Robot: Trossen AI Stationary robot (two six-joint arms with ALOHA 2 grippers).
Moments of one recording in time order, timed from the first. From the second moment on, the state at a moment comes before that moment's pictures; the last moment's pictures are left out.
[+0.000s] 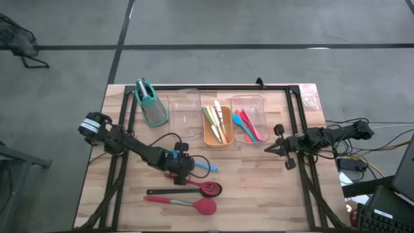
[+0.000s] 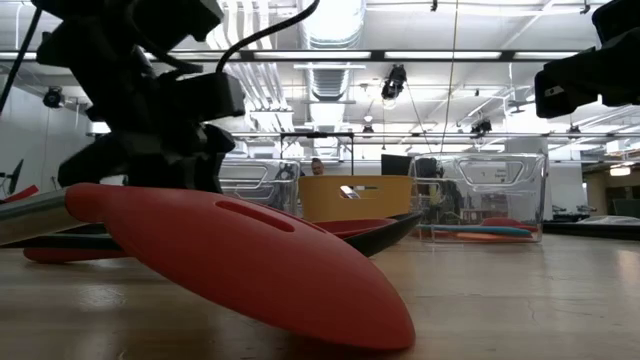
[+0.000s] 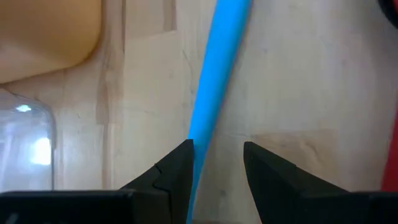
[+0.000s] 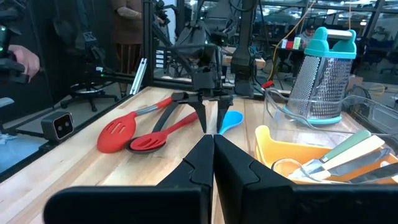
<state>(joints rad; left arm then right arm) -0.36 1.64 0.80 -0.18 -0.35 -0.15 0.25 0.02 0.03 -0.04 0.05 -0.03</state>
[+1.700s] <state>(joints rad) -0.32 1.54 0.91 -0.33 -0.49 -0.42 0.25 0.02 0.03 -0.04 0.05 -0.03</state>
